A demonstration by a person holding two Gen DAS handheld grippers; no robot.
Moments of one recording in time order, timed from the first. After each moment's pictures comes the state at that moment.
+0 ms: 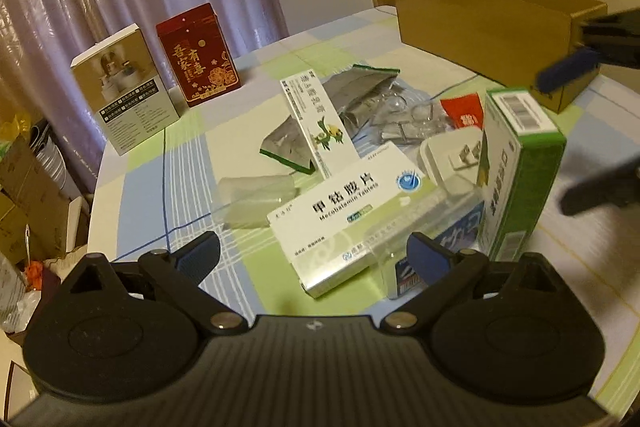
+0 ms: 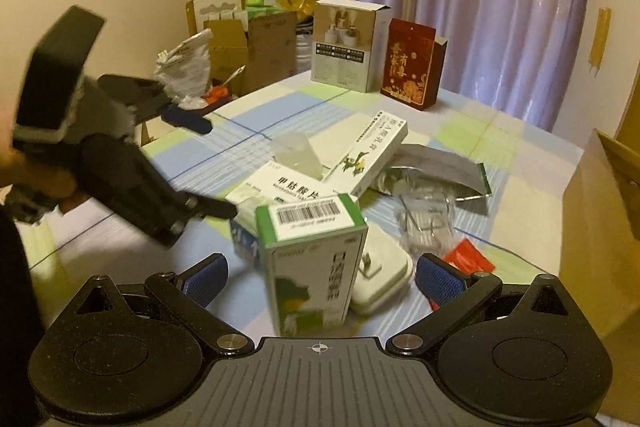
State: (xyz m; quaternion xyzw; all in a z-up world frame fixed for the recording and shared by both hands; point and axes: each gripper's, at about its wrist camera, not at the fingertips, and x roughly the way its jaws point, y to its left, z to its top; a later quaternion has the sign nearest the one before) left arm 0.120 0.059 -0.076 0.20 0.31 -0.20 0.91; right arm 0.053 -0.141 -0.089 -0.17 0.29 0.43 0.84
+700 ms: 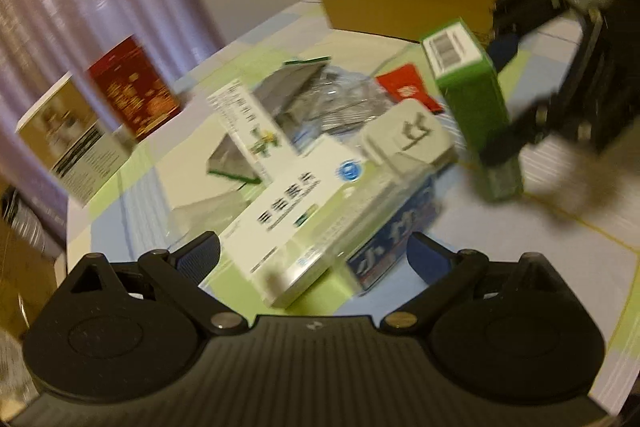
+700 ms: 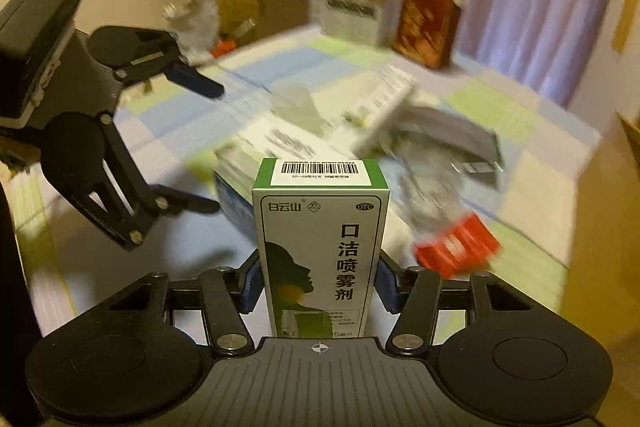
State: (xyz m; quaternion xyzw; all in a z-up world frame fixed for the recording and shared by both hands) left arm 0.114 0.028 -0.085 0.30 0.29 -0.29 0.86; right arm 0.074 -0.149 -0.093 -0.21 0.37 0.42 0.80
